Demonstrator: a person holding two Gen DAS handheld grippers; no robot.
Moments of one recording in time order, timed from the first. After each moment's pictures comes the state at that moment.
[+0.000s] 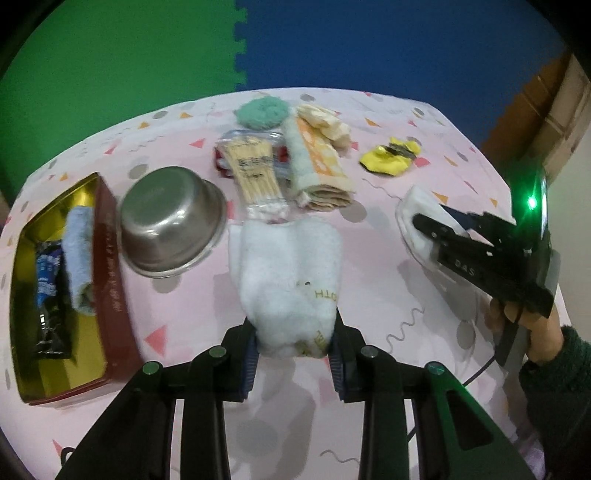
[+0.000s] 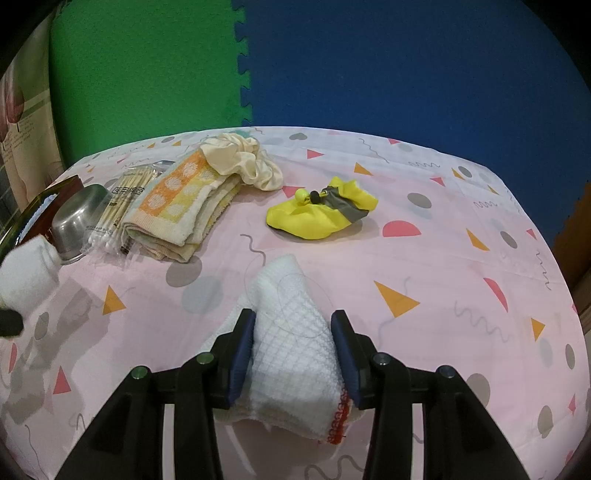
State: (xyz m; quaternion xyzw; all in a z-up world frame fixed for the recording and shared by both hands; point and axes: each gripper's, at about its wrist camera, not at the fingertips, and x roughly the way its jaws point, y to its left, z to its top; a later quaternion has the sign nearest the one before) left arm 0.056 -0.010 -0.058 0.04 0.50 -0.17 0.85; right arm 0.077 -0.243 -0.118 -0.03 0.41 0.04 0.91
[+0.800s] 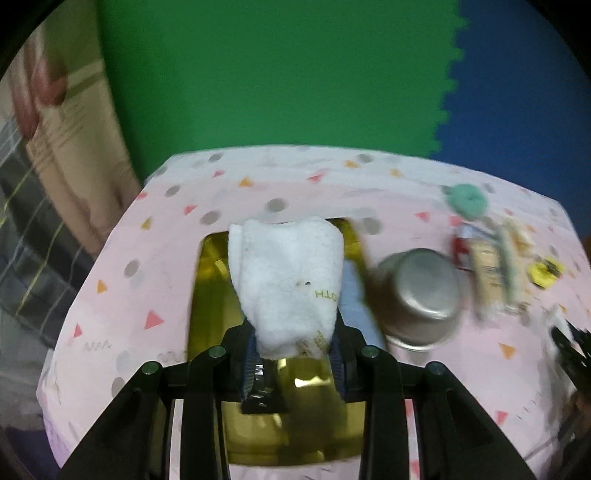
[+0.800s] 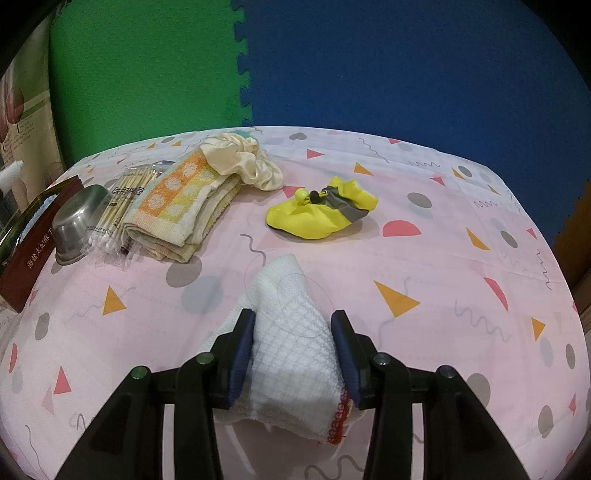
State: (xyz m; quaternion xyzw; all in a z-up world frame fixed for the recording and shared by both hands) left arm 0.122 0.184 -0.019 0.01 0.46 0.06 0.89; right arm 0.077 -0.243 -0.118 -0.02 0.41 0.04 0.91
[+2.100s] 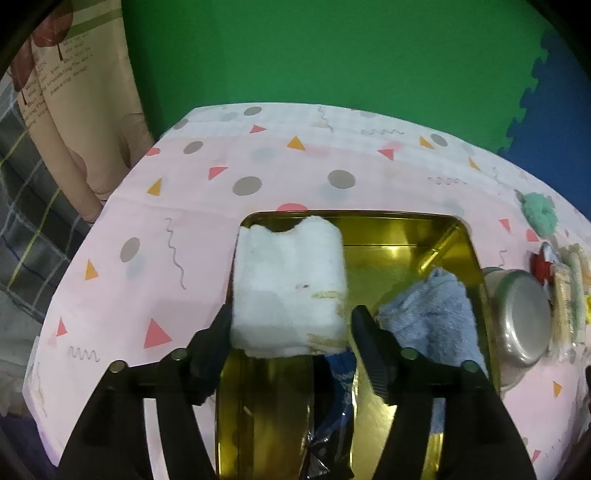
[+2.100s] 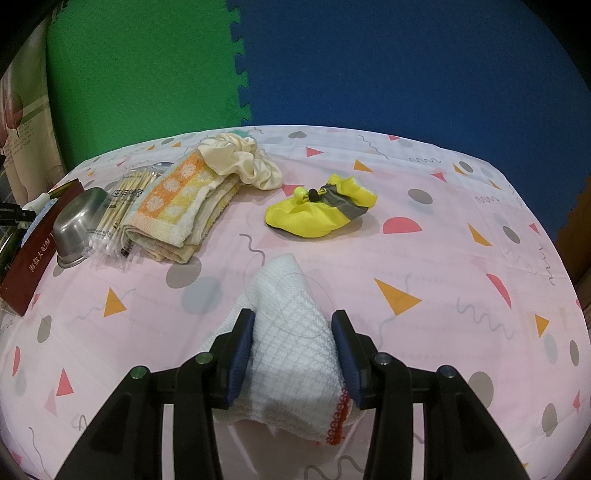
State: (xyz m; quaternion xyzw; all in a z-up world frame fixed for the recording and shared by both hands) left arm 0.175 0.245 -0.073 -0.03 0.50 0.09 0.86; right arm 0.078 -0.245 -0.119 -0.01 0.41 0.04 0.91
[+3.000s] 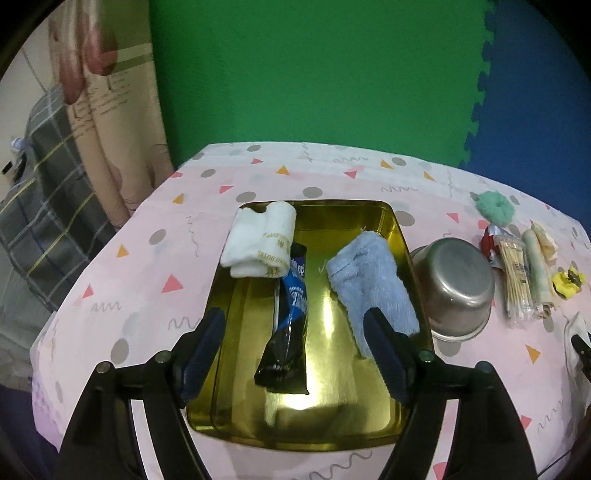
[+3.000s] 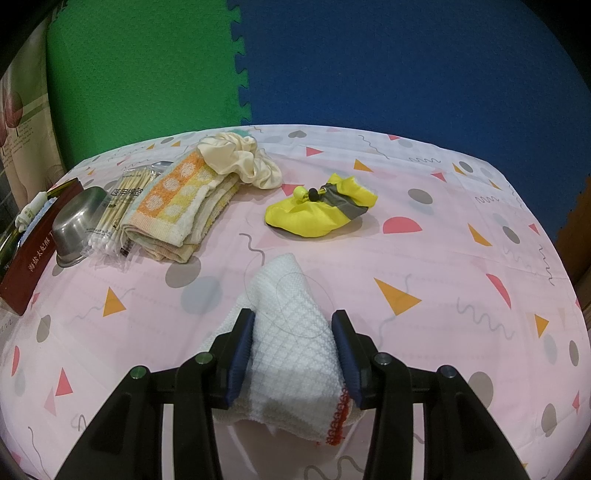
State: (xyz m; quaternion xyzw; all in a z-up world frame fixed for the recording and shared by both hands) left arm 0.075 0.189 -0.042 -0.02 0.41 0.12 0.90; right arm 0.078 -0.244 -0.118 -0.01 0.41 0.04 0.91
